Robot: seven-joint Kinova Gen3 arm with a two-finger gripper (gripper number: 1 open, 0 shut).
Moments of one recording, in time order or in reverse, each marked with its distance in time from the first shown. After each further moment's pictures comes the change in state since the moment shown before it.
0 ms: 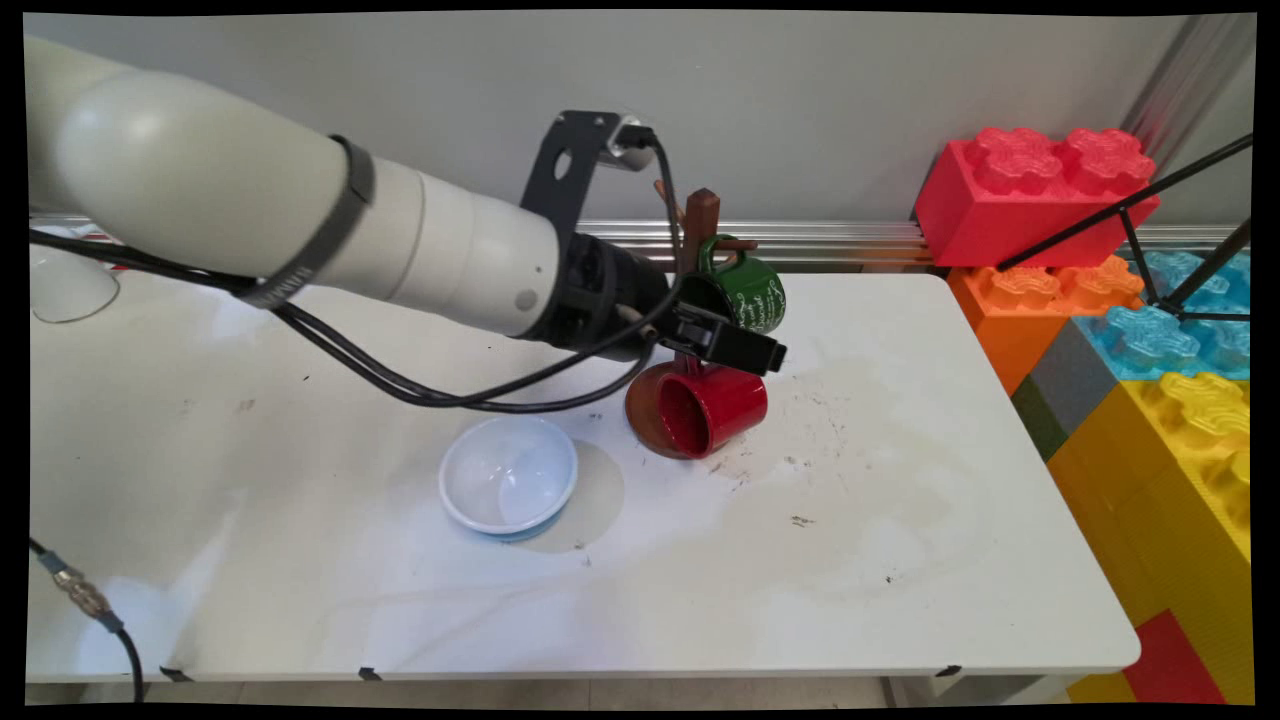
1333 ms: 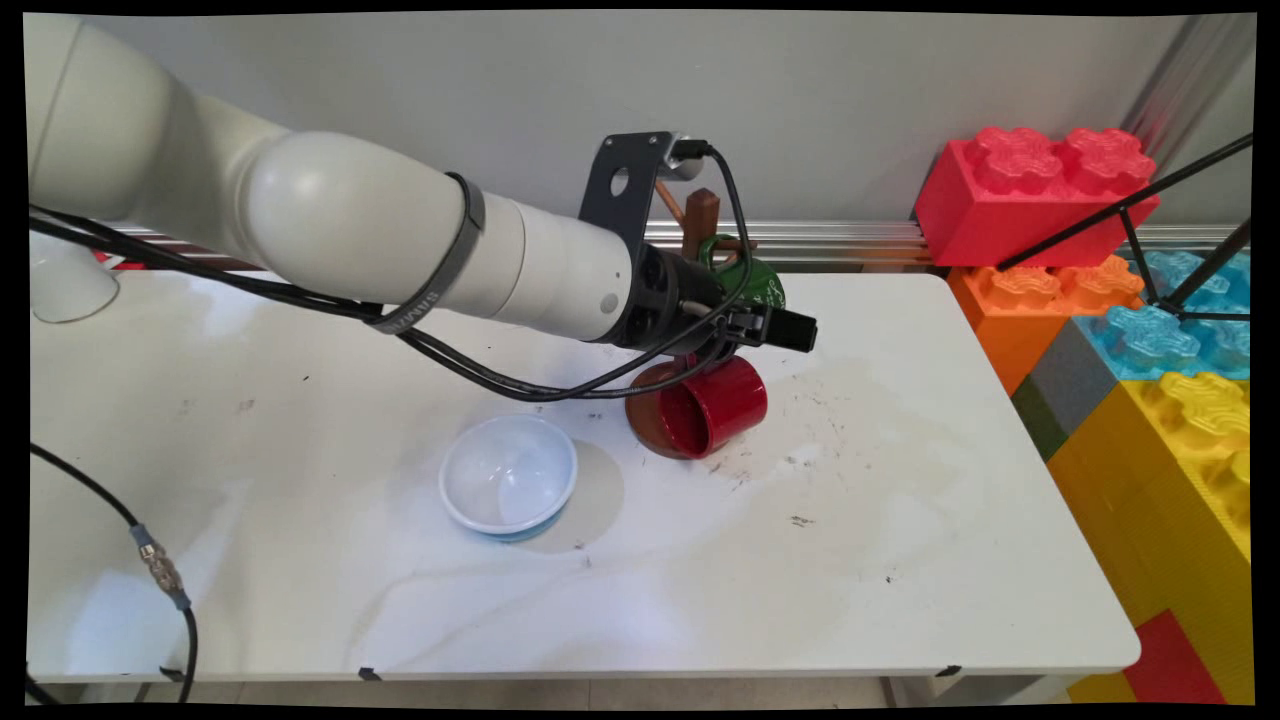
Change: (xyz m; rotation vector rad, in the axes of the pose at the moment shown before) arm 0.005 -0.001 0.052 0.062 0.049 -0.122
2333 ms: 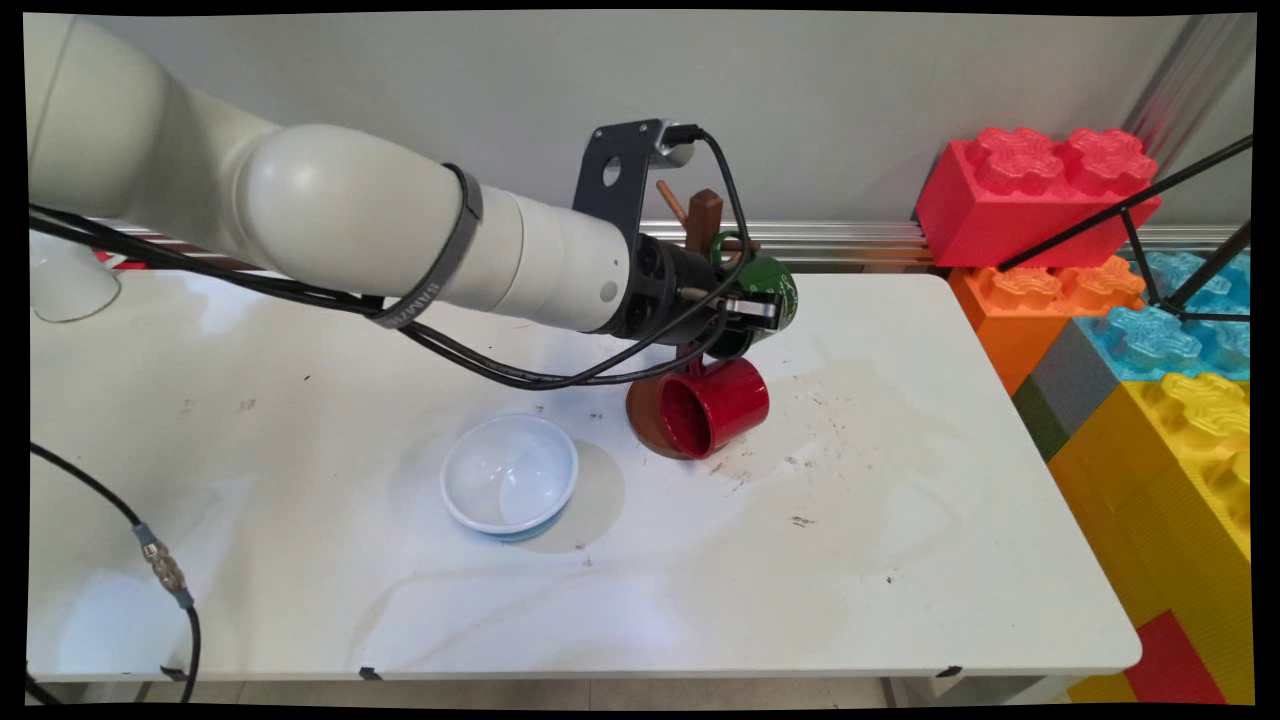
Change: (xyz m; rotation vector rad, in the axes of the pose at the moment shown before) arm 0.004 -0.001 -0.002 0.015 0.022 -0.049
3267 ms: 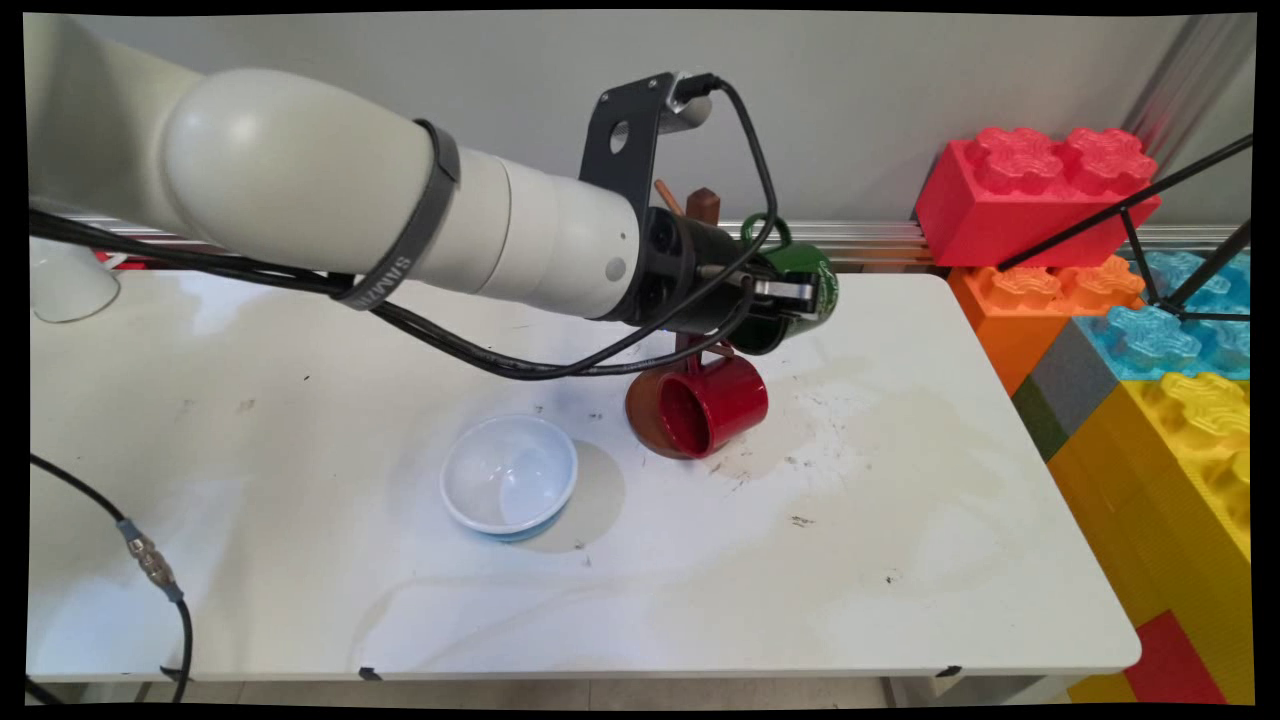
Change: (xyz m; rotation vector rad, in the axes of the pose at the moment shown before) arm 0.009 0.035 -0.028 -0.072 0.016 -0.017
